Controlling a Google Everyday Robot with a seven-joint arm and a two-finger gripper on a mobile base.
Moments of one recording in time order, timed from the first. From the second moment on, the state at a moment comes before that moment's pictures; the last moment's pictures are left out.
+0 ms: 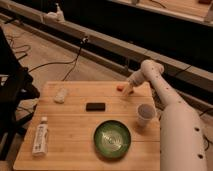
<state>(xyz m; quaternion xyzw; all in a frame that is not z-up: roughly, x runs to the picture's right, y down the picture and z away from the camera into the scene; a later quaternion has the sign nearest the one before) 0.162 0.001 0.998 -0.25 -0.17 0.28 0.91</state>
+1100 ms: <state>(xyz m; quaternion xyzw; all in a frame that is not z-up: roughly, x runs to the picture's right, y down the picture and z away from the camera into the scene) 0.151 -0.019 0.989 -0.23 -0.16 0.24 0.93</state>
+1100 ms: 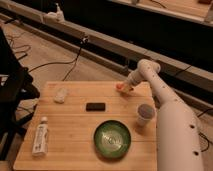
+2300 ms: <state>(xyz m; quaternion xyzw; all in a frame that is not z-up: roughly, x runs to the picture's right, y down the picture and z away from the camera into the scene) 0.000 -0.079 0.967 -0.21 -0.26 0.25 0.91</state>
